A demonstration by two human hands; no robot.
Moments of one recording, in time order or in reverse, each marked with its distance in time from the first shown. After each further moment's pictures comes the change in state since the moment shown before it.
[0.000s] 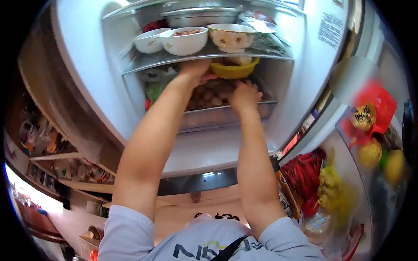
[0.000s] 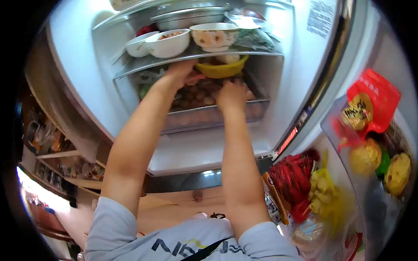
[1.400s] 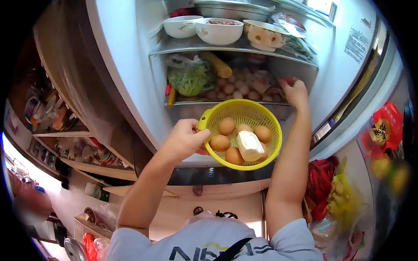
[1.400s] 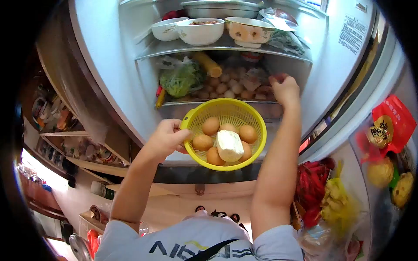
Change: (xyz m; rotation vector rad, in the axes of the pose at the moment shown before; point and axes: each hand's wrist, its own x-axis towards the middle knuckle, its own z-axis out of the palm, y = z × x) left_hand -0.223 -0.044 -0.071 0.116 -0.088 -0.201; right_hand 0.035 0.070 -0.057 0.339 0.004 0.080
